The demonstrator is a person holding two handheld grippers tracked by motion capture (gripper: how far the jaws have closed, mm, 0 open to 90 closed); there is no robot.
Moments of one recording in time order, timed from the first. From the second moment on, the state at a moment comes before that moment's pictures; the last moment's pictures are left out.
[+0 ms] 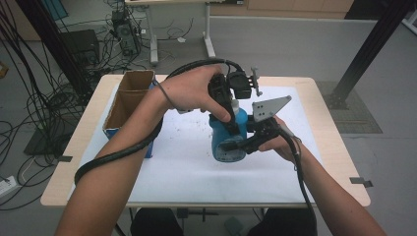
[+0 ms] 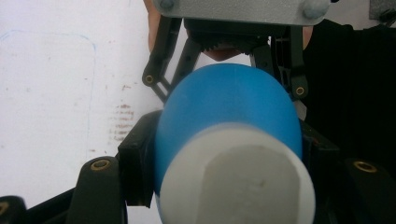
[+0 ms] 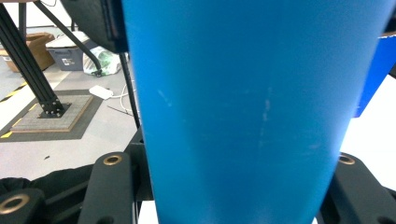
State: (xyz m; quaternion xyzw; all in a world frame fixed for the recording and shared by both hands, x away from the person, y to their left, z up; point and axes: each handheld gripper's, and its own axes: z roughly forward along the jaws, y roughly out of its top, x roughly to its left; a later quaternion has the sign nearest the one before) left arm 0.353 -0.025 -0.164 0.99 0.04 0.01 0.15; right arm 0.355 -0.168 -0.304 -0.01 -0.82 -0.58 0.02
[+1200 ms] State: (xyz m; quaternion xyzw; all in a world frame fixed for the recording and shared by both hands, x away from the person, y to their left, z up) left arm 0.352 -0.027 -0.165 0.99 0.04 0.02 0.14; right arm 0.357 -0.168 -0.306 -0.01 -0.82 -0.58 0.01
